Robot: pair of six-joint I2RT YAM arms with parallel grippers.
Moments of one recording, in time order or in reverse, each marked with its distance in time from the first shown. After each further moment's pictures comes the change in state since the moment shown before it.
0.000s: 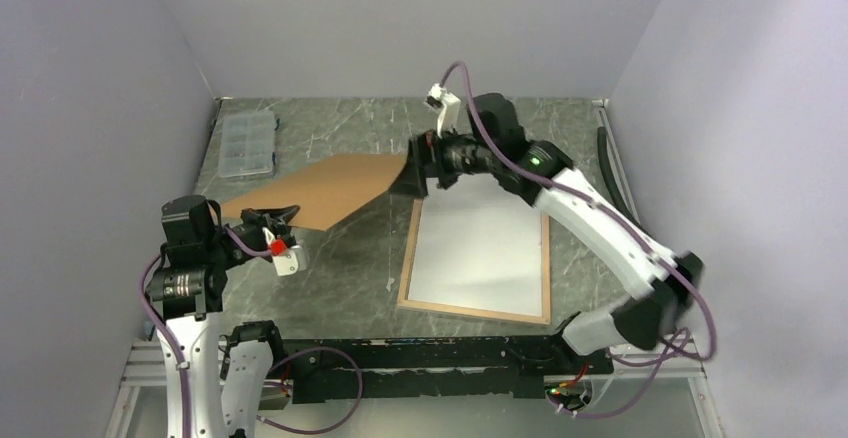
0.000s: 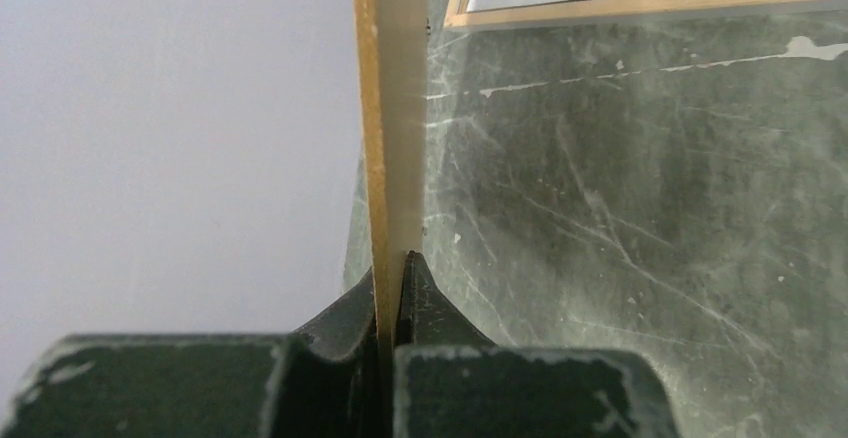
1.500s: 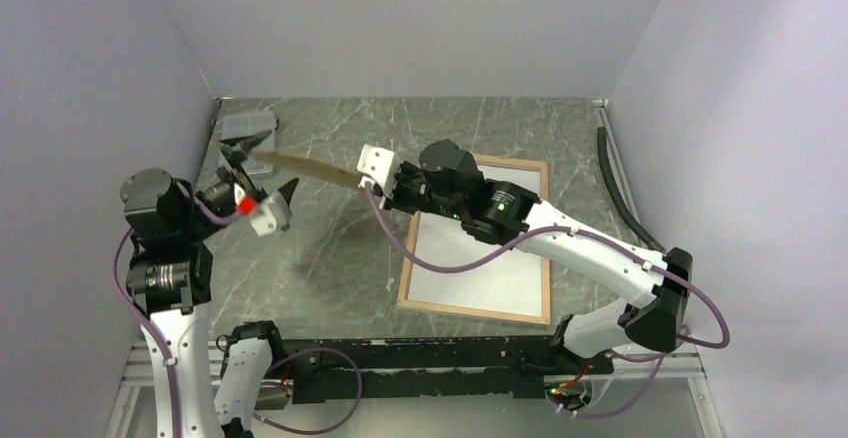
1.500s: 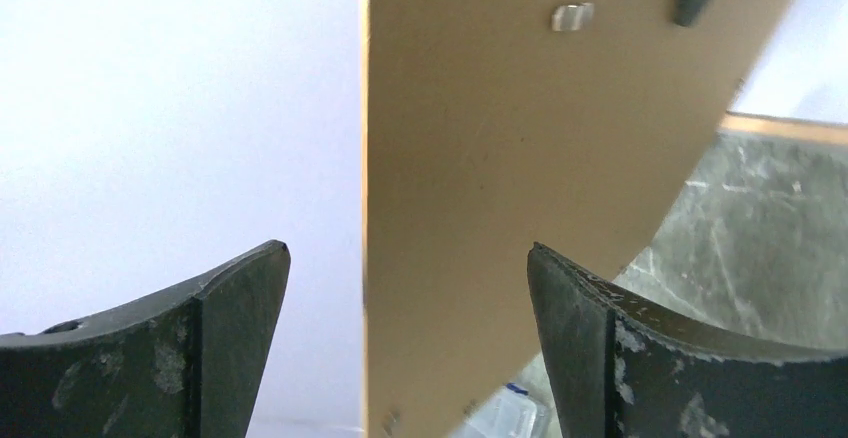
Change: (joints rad) left arm -0.002 0.073 0.203 0.304 0.075 -0.342; right arm 0.363 -0.100 -0.136 0.222 0.471 -0.970
